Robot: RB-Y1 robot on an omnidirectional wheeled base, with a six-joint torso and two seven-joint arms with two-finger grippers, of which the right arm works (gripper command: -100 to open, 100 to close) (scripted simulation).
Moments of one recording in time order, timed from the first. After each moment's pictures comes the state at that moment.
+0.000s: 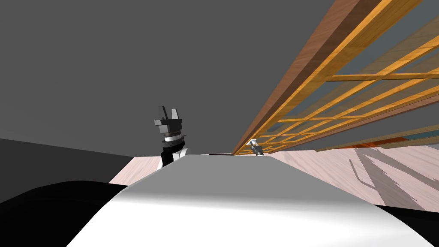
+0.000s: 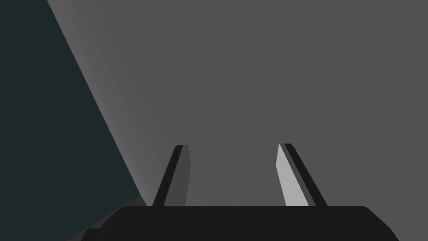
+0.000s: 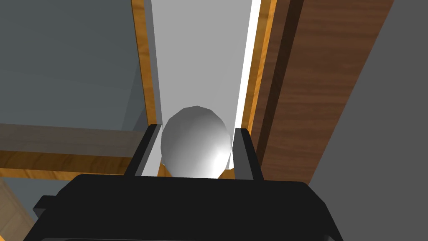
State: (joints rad) arm 0.16 -0.21 -0.43 -0.71 0.55 -1.13 1.01
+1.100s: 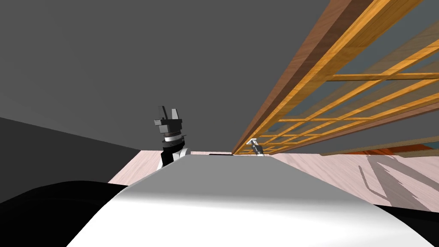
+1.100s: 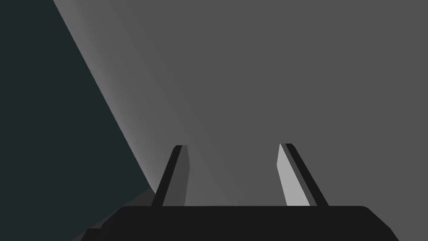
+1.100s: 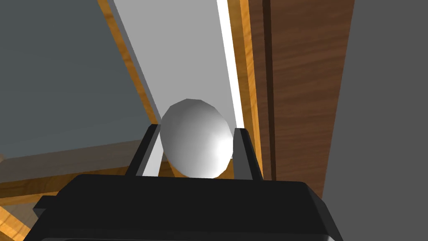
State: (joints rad) arm 0.15 -0.22 -0.40 -0.71 0.48 -1.11 0.79
